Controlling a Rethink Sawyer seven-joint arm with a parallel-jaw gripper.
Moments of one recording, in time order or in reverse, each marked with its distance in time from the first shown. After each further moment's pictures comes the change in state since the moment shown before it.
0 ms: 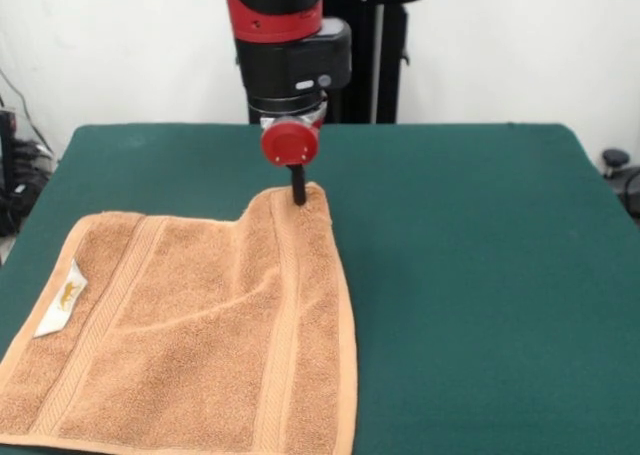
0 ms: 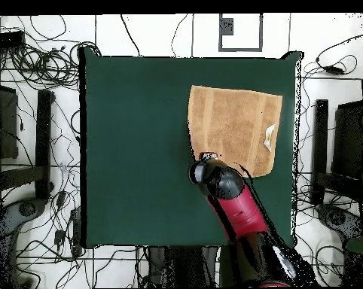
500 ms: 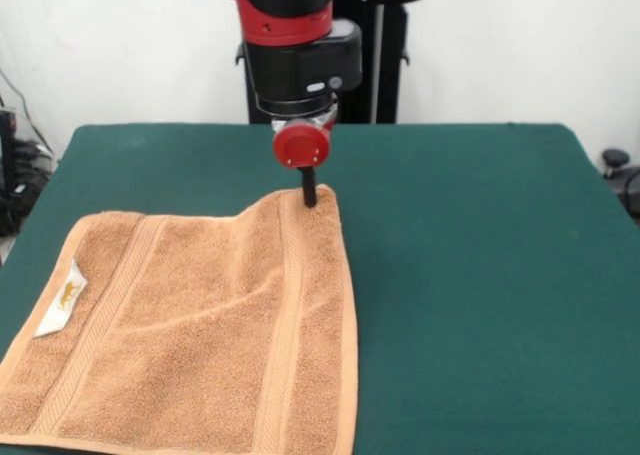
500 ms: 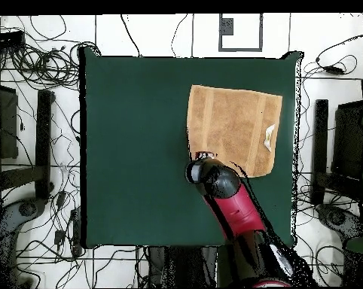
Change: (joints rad) arm 0.004 0.003 0.010 0.002 0.000 0.000 0.000
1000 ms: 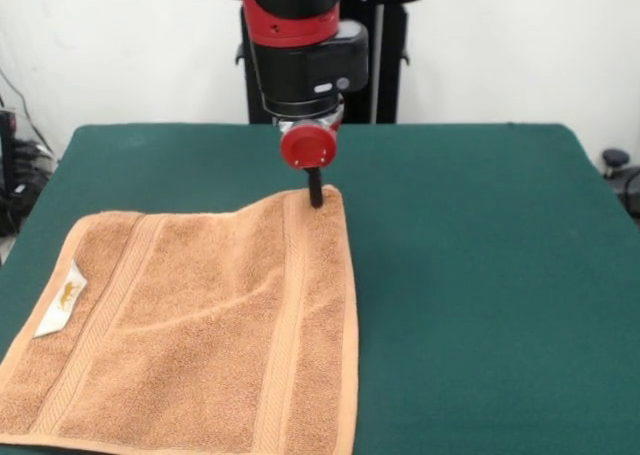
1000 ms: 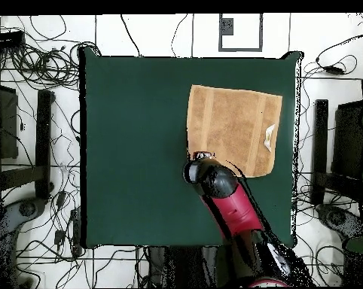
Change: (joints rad) arm 0.019 0.002 -0.001 0.000 0.000 0.000 0.000
